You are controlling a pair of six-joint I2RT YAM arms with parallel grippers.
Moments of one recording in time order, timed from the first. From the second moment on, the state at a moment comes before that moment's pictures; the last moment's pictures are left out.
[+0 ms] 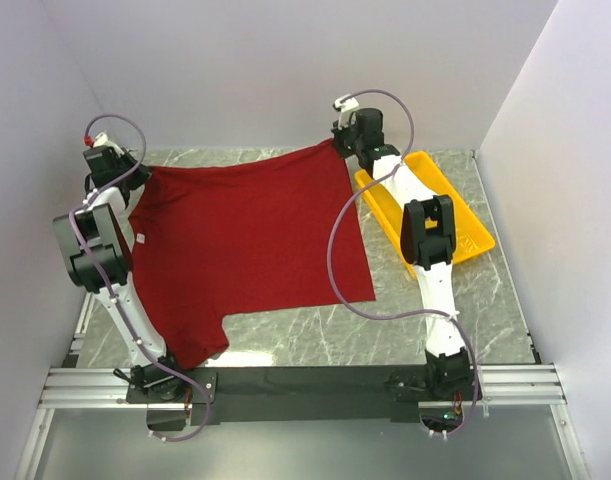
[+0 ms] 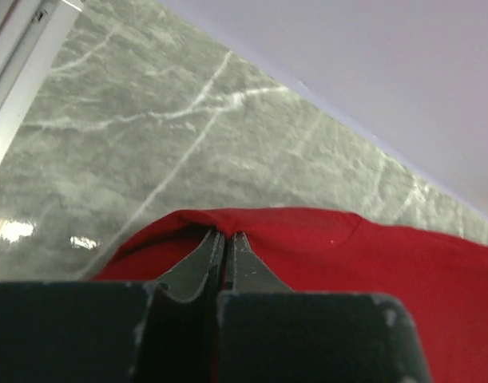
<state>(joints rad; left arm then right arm) 0.37 2.07 1.46 0.18 0.35 -0.45 0.26 2.45 2.17 -0.12 -0.24 -0.12</state>
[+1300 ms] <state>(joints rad) 0.32 2.11 1.43 0.25 0.27 0.14 0.21 2.45 2.14 -0.04 -0.36 -0.31</state>
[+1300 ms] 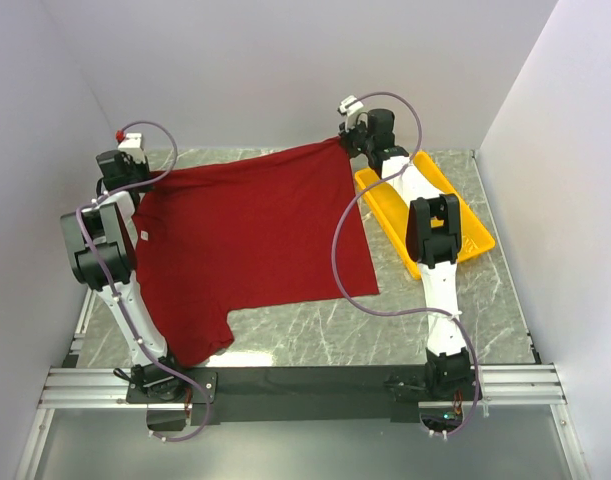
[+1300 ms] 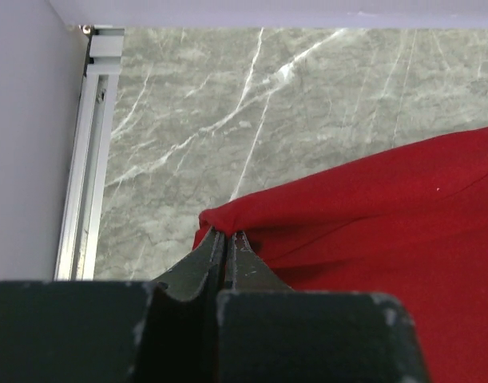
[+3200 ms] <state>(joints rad) 0.28 2.06 1.41 0.33 0.23 0.24 0.17 2.45 2.12 -0.06 -0.63 -0.54</state>
